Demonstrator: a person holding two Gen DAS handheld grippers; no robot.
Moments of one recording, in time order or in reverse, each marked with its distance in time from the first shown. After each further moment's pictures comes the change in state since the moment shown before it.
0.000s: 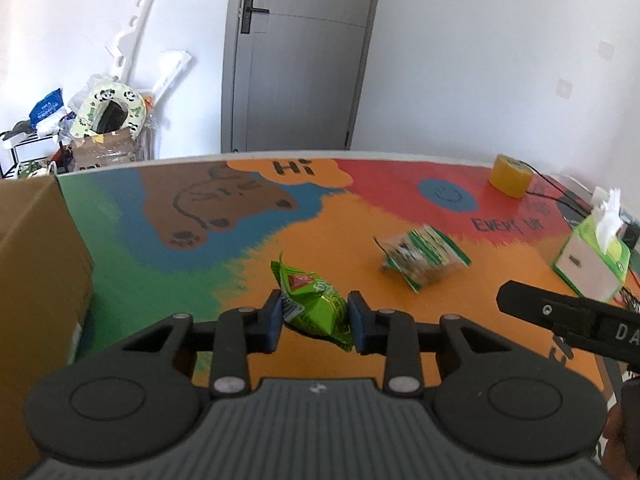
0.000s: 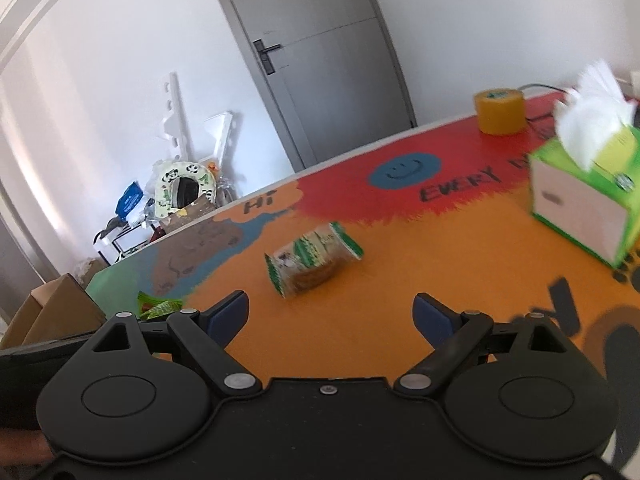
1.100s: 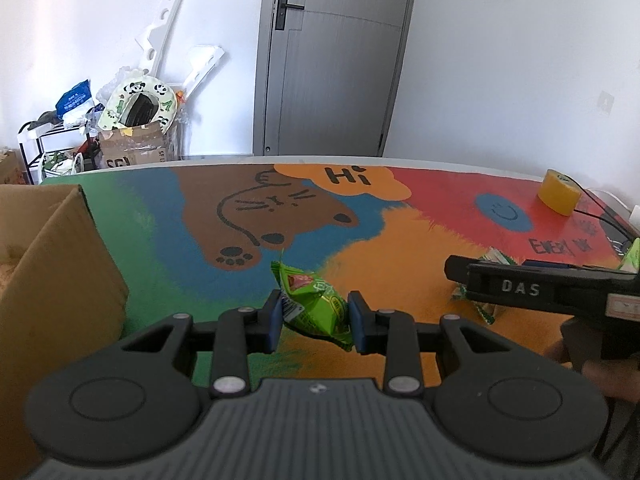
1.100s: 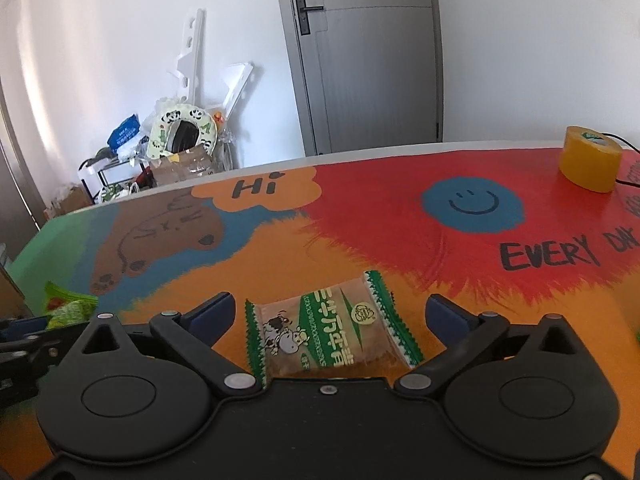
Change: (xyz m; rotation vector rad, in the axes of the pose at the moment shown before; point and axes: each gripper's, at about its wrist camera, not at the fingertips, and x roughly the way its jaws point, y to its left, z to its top) left arm 0.024 0.034 0.012 -0.039 0.011 0.083; right arm 0.114 0.027 0.030 -0.232 0.101 -0.050
